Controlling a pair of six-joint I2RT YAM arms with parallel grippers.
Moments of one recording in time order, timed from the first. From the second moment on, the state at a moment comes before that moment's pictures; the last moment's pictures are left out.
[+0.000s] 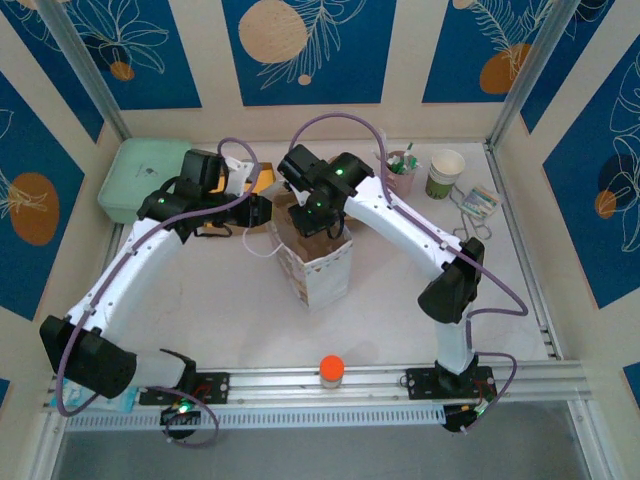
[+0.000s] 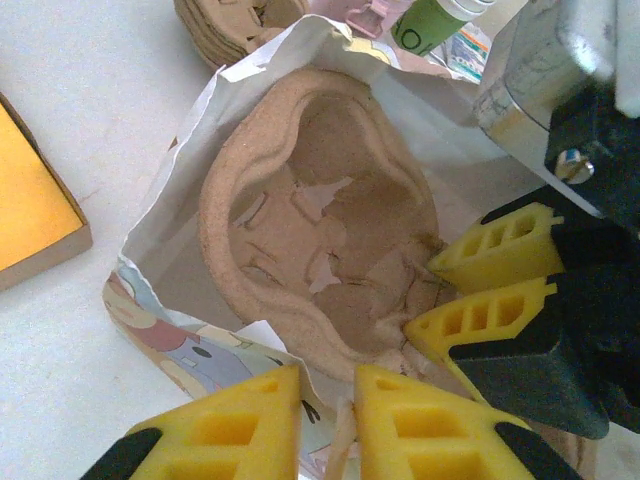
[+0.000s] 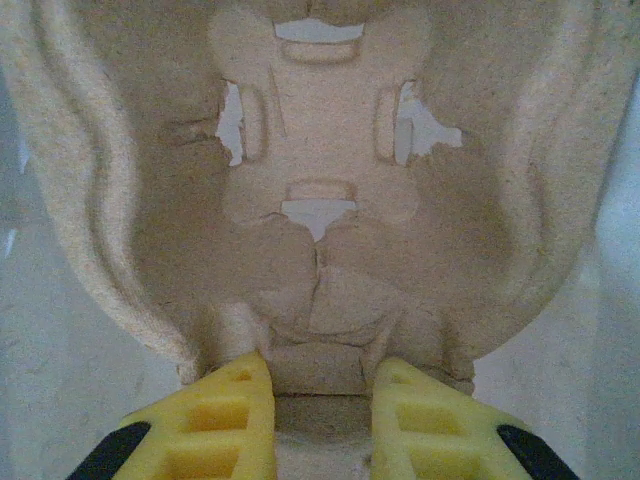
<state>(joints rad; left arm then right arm) -0.39 1.33 1.35 -0.80 0.47 -0.23 0.85 1.94 2.11 -1.39 0.07 0.31</state>
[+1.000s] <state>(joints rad) -0.39 1.25 1.27 -0.67 0.51 -0.30 0.86 2.01 2.11 -1.37 0.08 0.31</state>
